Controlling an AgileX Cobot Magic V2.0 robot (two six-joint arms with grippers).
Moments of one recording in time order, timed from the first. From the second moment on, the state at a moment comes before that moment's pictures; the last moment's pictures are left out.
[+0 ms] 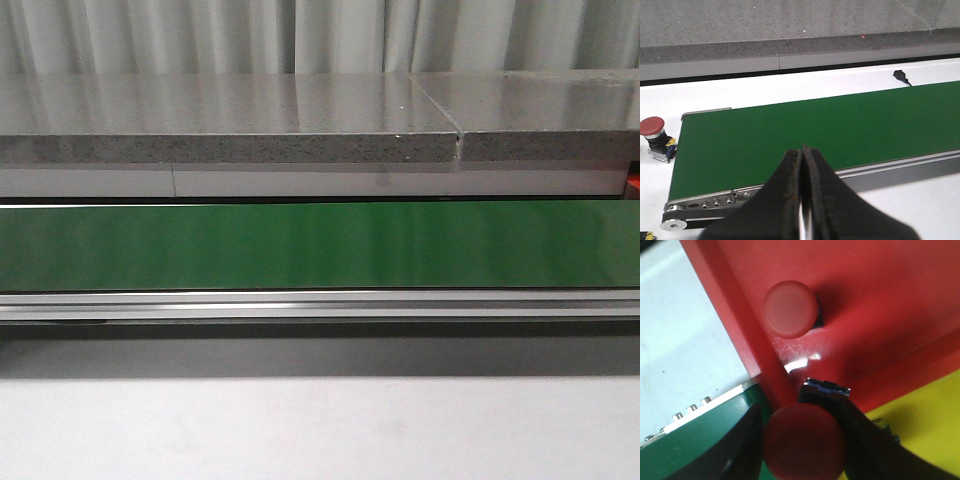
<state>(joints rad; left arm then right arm) -0.10 0.35 -0.54 -0.20 0.65 0.20 -0.43 1.82 -1.51 0.11 0.92 0.11</state>
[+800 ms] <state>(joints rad) -0.10 0.35 -0.54 -0.20 0.65 0.20 -0.44 1.95 -1.51 0.10 0.81 0.16</state>
